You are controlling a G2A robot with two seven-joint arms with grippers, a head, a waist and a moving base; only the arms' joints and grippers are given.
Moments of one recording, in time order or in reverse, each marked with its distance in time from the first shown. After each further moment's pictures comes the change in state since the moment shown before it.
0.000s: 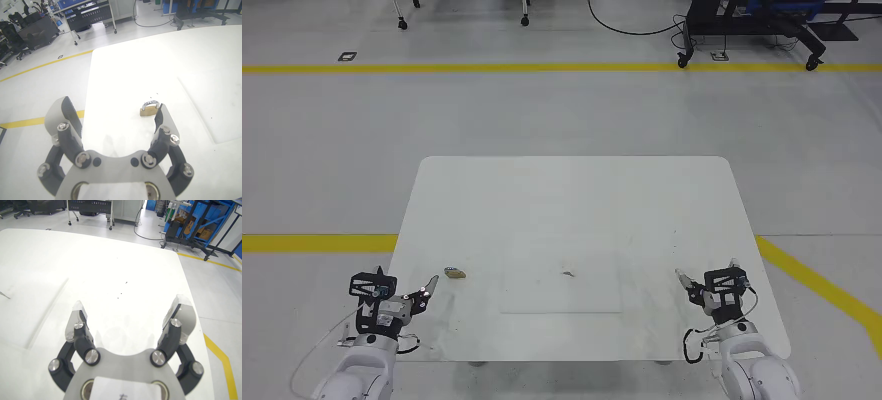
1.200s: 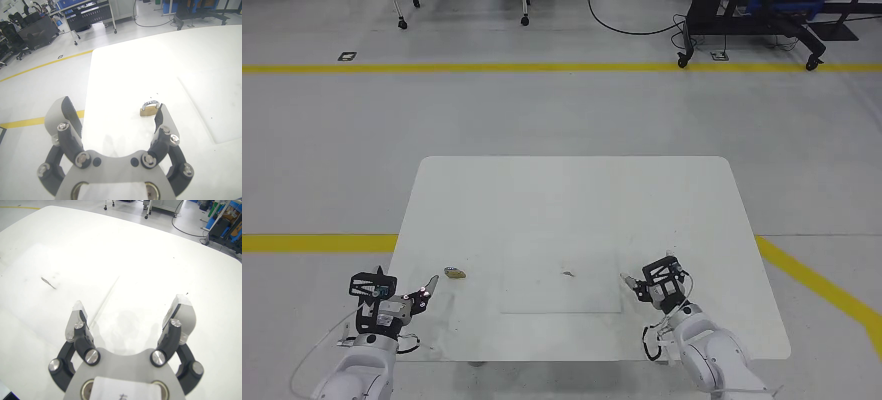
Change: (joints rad) left arm 0.000 0.000 0.000 0.000 0.000 0.000 0.000; right arm 0.192 -0.022 -0.237 0.090 -0.043 -0.110 0.135
